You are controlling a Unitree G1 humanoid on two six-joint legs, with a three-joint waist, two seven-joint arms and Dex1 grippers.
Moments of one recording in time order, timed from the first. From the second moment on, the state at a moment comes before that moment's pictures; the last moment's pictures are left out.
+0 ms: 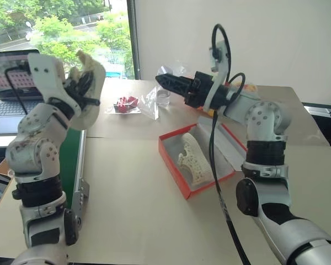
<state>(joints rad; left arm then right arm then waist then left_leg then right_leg) -0.72 0.45 0.29 -0.23 -0.48 0.75 -0.26 -1.09 -0.17 -0.34 0.23 0.73 1.06 0.43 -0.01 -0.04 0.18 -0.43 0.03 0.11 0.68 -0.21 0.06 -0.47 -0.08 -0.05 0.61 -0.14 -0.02</state>
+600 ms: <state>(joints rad) -0.85 0.21 0.09 -0.28 -0.55 0.81 -0.24 -1.16 -0.13 -0.59 0.34 0.93 1.12 0.09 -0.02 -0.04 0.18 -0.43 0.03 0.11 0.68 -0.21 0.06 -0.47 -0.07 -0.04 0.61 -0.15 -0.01</state>
